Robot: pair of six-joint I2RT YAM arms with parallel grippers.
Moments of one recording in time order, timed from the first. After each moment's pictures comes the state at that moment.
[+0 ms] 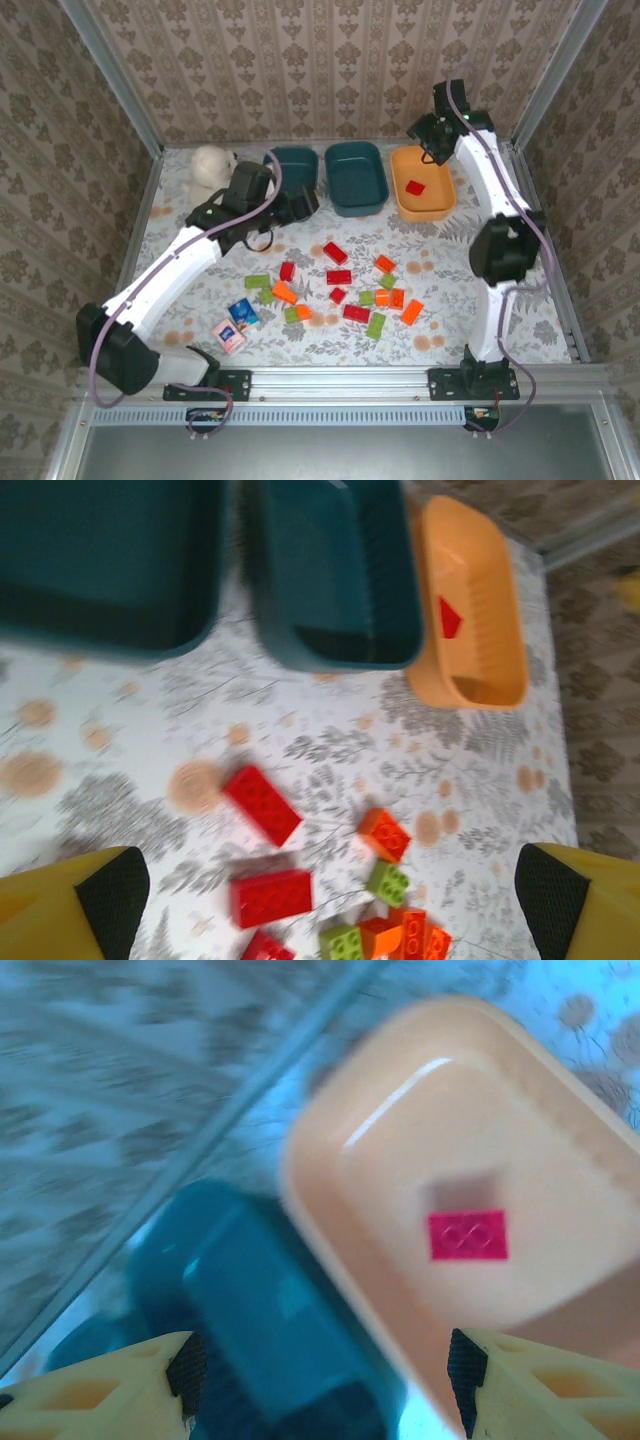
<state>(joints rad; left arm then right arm) -0.59 1.32 1.22 -0.62 0.12 -0.78 0.11 1.98 2.07 -0.91 0.01 0.84</state>
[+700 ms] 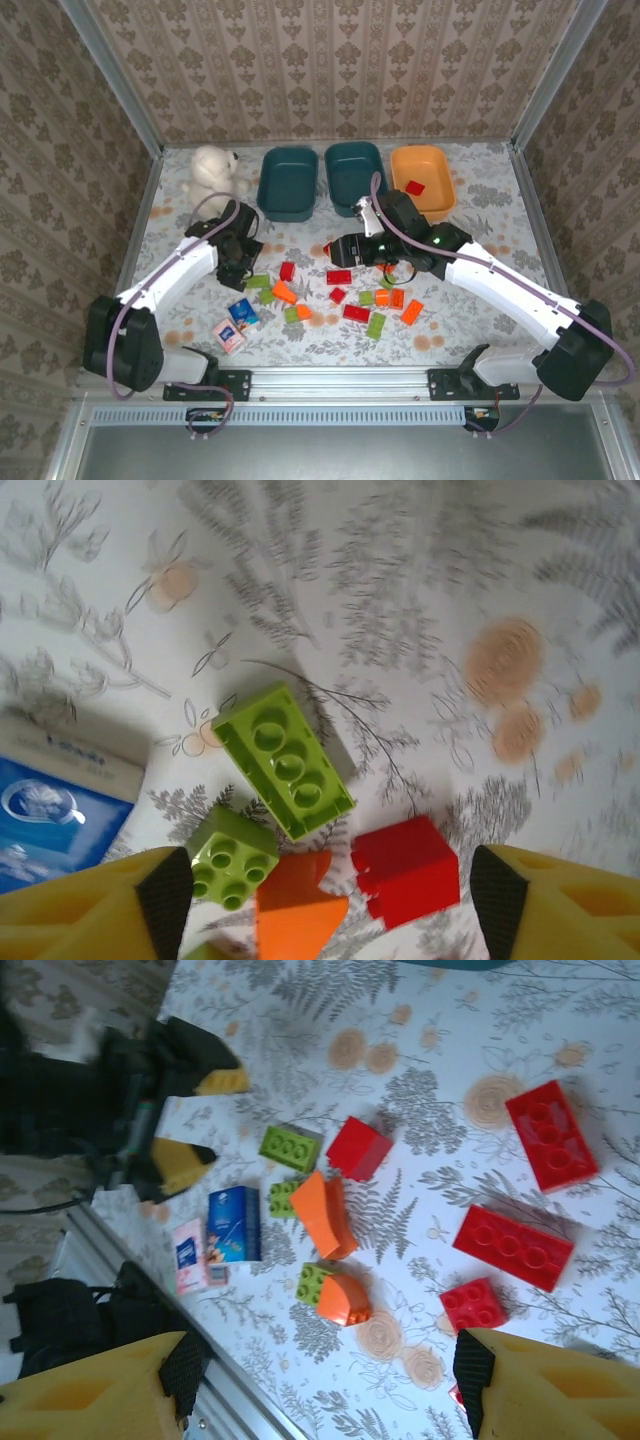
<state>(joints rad) -0.42 1.36 0.93 -0.87 -0.03 -1.59 0.68 1.29 1.13 -0.59 -0.31 0.53</state>
